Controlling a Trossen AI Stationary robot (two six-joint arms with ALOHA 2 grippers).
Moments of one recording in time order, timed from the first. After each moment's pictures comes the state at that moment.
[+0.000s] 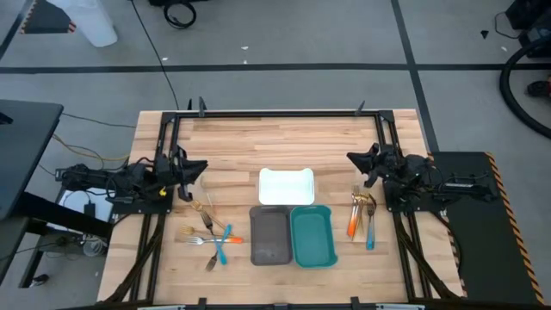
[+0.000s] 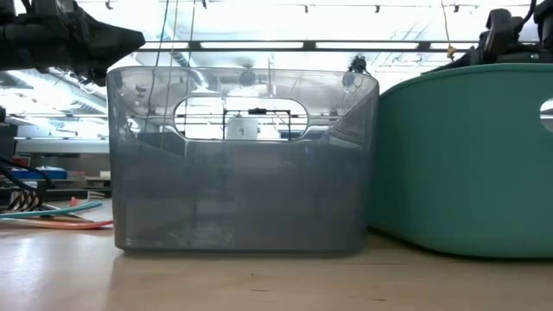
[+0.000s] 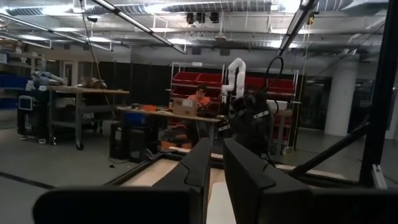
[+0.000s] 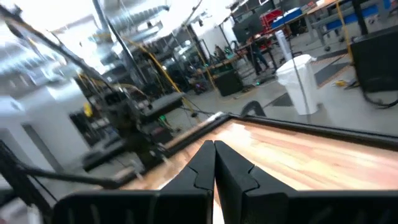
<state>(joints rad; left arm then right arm) -0.15 0.05 0.01 0.36 -0.45 0.00 -0.09 0.01 0.01 0.16 0.30 0.44</state>
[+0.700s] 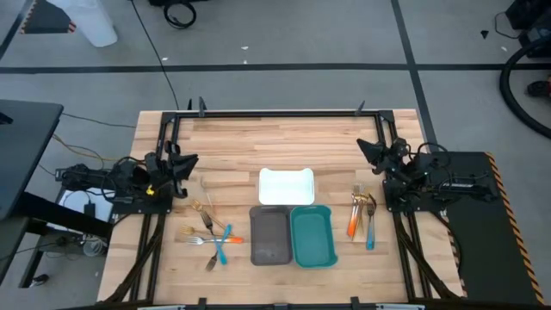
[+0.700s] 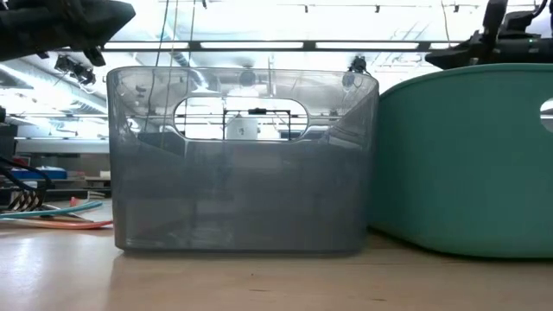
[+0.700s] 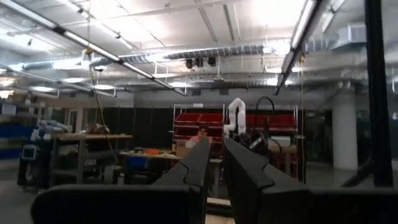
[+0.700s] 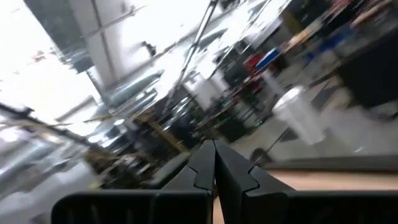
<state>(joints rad) -0.15 0.05 0.01 0.57 -0.43 0.17 -0.09 0.01 0.01 0.36 0.44 0.58</state>
